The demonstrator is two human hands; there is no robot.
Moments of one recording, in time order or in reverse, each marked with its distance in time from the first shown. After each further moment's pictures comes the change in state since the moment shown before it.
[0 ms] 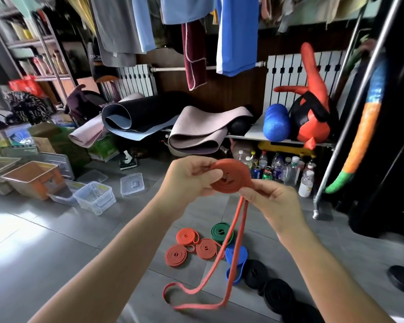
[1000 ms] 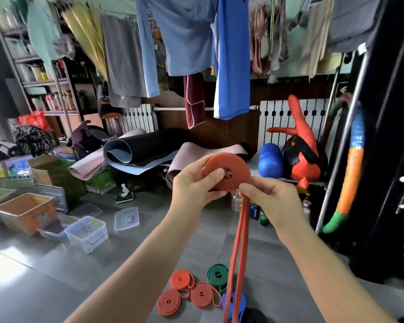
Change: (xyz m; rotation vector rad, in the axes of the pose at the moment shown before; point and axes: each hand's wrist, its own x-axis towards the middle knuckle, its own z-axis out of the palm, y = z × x) left_hand 0.035 0.044 0.017 -0.408 0.079 0.169; right_hand 0.050 -0.070 -0.003 -0.047 0.022 -0.149
